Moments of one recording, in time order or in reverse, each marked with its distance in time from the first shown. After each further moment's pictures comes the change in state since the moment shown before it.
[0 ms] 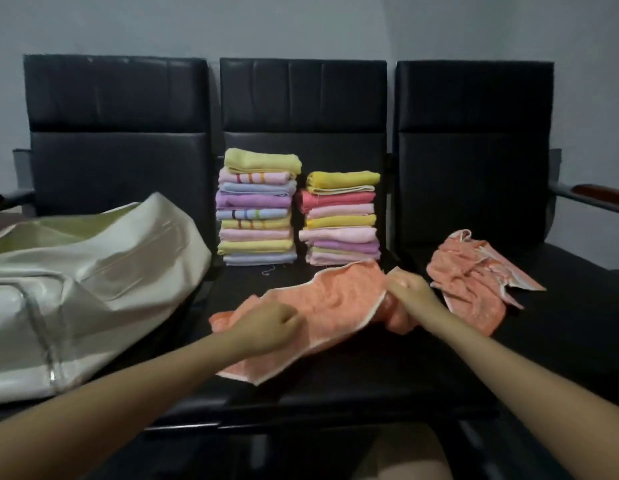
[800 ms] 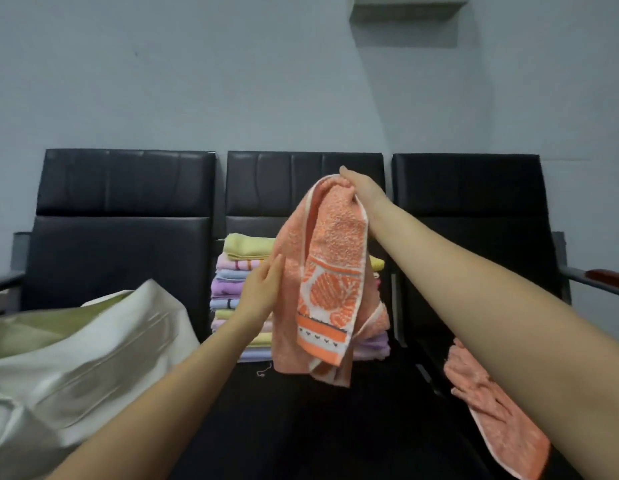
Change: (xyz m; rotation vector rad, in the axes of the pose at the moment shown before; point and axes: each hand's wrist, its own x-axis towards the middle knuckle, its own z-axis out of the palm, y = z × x) left_hand 0.127 0.008 -0.130 -0.956 0.643 -0.108; right_hand 0.168 -0.266 -0.021 0.620 -0.124 -0.071
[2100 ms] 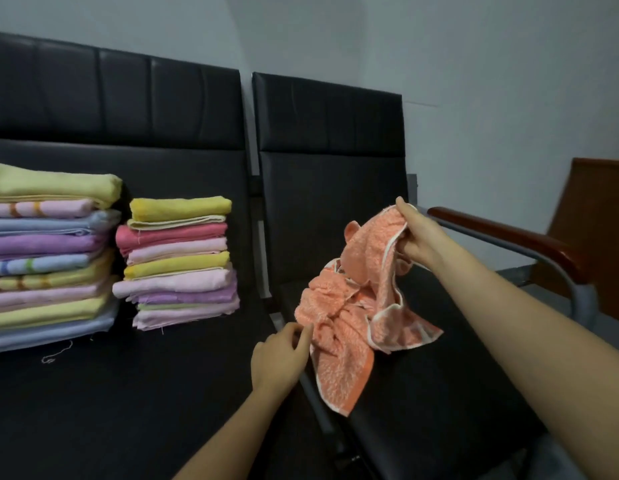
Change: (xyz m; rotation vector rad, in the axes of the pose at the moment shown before) left_hand -0.114 -0.136 0.313 0.575 -0.397 0.093; right_hand -0.077 0.088 -0.359 0.160 0.630 0.166
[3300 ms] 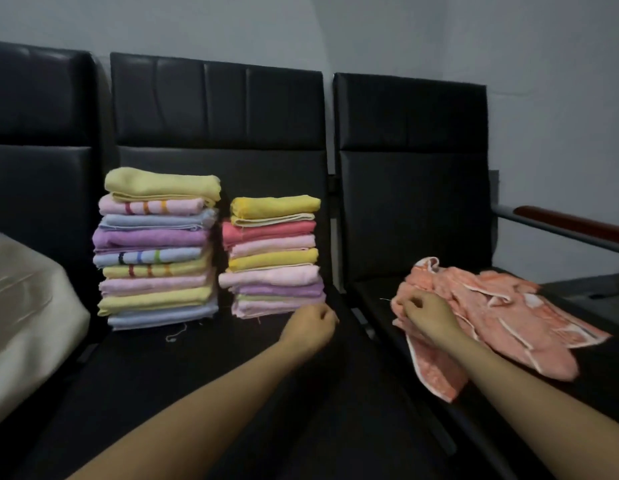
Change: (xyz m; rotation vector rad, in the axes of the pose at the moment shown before) left_hand 0.020 -0.060 -0.117 -0.114 -0.158 -0.033; right_hand -0.041 0.169 0.054 -1.061 -0.053 -0.293
